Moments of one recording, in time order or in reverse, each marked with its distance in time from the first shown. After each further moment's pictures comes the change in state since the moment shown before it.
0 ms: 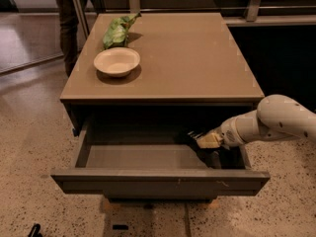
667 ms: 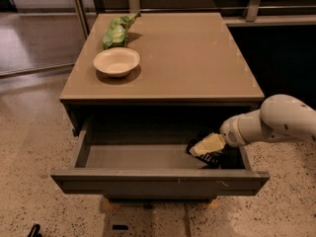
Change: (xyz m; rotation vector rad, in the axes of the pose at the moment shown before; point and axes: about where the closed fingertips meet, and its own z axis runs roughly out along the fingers) arm -0.008 0.012 -0.014 0.027 -0.021 -0.056
